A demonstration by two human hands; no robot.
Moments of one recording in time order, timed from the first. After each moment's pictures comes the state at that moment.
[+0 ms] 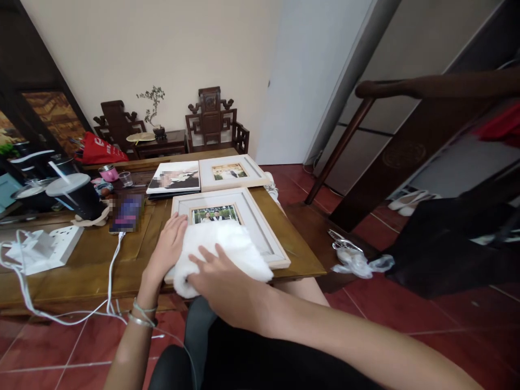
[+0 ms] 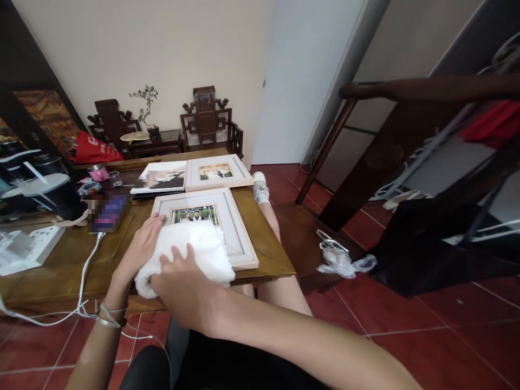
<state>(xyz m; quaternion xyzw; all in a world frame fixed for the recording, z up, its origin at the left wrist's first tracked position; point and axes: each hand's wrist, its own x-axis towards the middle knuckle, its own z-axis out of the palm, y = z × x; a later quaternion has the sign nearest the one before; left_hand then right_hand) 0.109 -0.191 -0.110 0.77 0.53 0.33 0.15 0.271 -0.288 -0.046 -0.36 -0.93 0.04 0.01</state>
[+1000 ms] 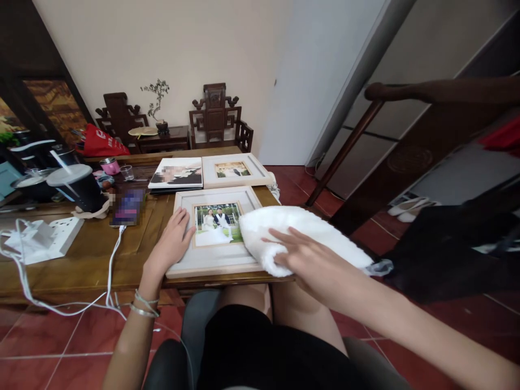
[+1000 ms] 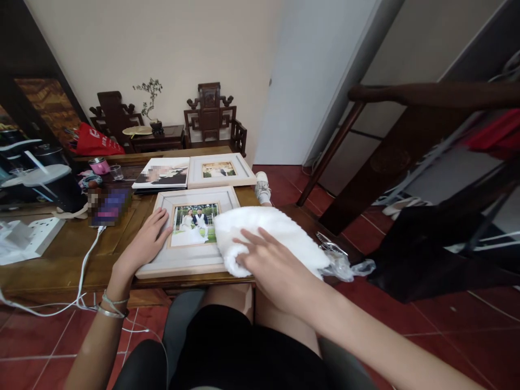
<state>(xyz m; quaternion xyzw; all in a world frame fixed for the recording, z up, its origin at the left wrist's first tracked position) 0.106 -0.184 -0.119 0.82 0.52 0.21 0.08 0.404 -0.288 -0.072 -0.46 -0.89 -0.01 0.04</state>
